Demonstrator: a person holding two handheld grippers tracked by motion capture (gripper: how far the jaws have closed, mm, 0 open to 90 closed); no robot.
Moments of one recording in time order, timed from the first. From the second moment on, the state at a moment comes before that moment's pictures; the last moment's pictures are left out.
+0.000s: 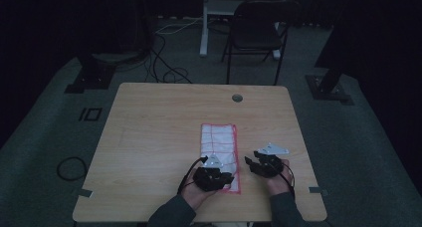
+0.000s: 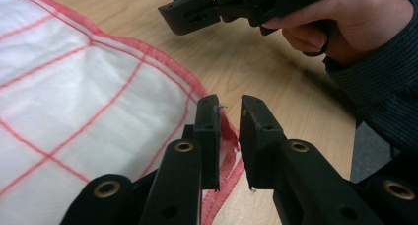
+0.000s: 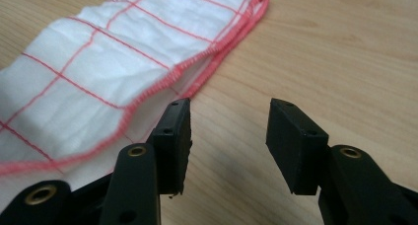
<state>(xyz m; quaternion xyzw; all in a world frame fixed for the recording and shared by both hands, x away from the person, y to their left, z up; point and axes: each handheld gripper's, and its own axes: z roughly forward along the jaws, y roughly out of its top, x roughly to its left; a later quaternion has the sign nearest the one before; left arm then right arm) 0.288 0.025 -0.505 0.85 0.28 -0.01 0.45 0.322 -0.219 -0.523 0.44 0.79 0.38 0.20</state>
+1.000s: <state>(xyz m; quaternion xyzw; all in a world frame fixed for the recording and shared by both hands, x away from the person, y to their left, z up) 0.336 0.104 -0.510 0.80 0.37 0.09 0.46 0.362 -0.192 -0.518 0.46 0.76 0.41 0.19</state>
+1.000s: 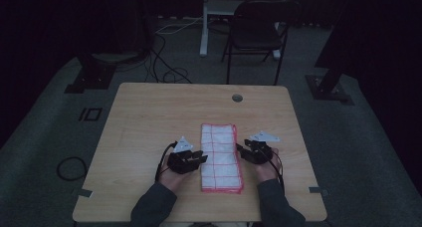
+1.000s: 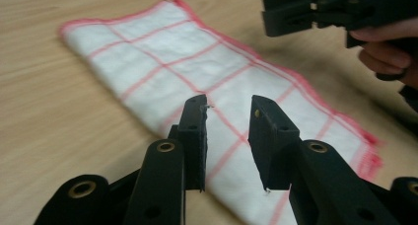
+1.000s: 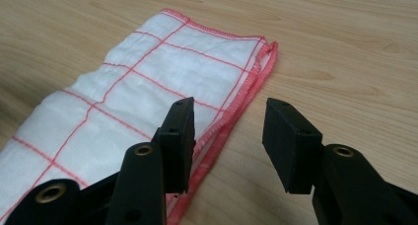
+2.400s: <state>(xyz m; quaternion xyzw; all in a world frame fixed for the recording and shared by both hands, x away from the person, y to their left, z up) 0.426 0.084 -0.523 0.79 0.43 0.16 0.41 0.423 -0.175 -0.523 0.47 0.78 0.38 0.18</state>
